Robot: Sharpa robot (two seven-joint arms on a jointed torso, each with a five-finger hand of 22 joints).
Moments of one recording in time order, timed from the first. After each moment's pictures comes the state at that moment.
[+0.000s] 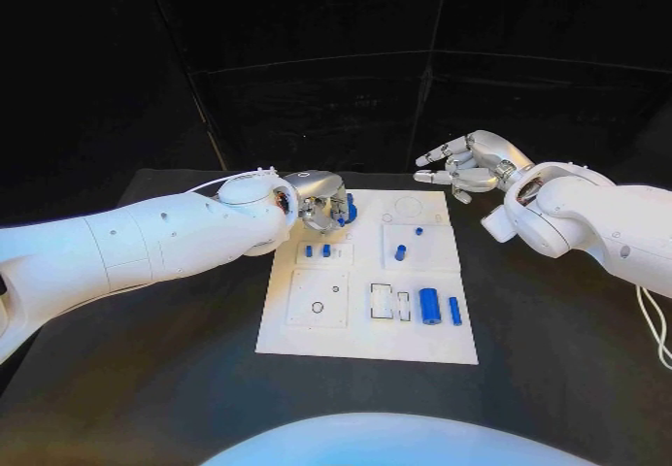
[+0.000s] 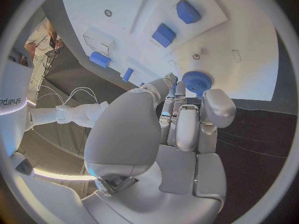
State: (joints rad) left arm 1.25 -0.64 -0.11 1.29 -1.43 -0.21 -0.05; left_hand 1.44 -0.10 0.47 0.01 0.05 1.09 0.14 0.17 0.11 1.16 0.07 0.25 0.07 1.47 -0.01 1.35 1.10 0.12 1.40 0.08 1.09 1.13; right arm 1.30 -0.77 -0.09 1.36 -0.76 -0.29 0.18; right_hand 1.35 0.02 -0.15 0.16 0.29 0.88 0.17 0.09 0.07 1.28 0.09 1.25 1.22 1.47 0.02 1.49 1.31 0.12 1.21 0.12 1.22 0.87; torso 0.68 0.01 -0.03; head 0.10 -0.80
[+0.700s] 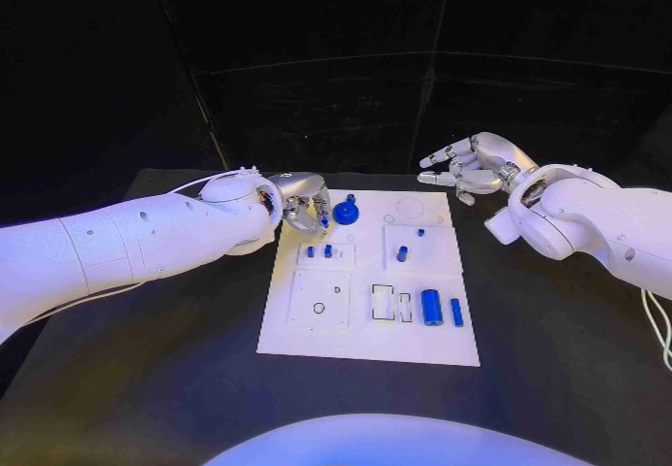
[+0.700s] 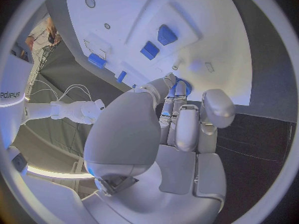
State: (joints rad) left arm 1.25 -0.71 -0.10 1.31 -1.39 -0.17 -0.09; left_hand 1.44 -0.11 0.48 0.01 0.05 1.10 0.14 0.16 0.10 1.16 0.07 0.24 0.07 1.47 -0.01 1.35 1.09 0.12 1.40 0.08 1.09 1.14; right arm 1.30 -0.77 -0.09 1.35 -0.76 -0.29 0.18; right_hand 1.35 0.02 -0.15 0.16 0.29 0.88 0.17 0.09 0.07 1.28 0.09 1.25 1.22 1.47 0.02 1.49 1.31 0.12 1.21 0.12 1.22 0.87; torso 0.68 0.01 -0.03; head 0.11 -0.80
